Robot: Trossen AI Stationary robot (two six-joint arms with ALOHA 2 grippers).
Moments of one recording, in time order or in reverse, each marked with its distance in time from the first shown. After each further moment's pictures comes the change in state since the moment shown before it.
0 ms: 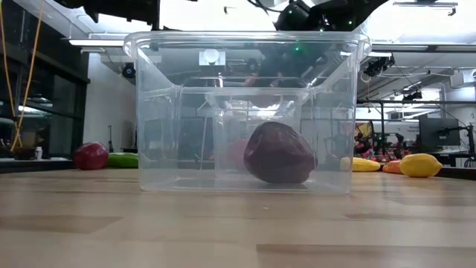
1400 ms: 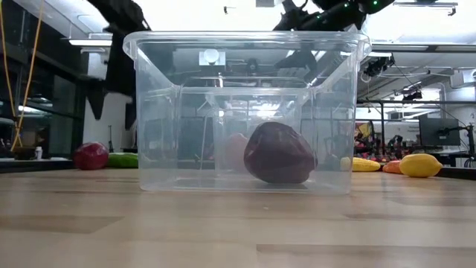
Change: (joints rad) left arm 0.060 0.458 0.244 -1.365 -0.707 -0.147; right arm -0.144 -0.223 0.000 0.084 -0.150 0.012
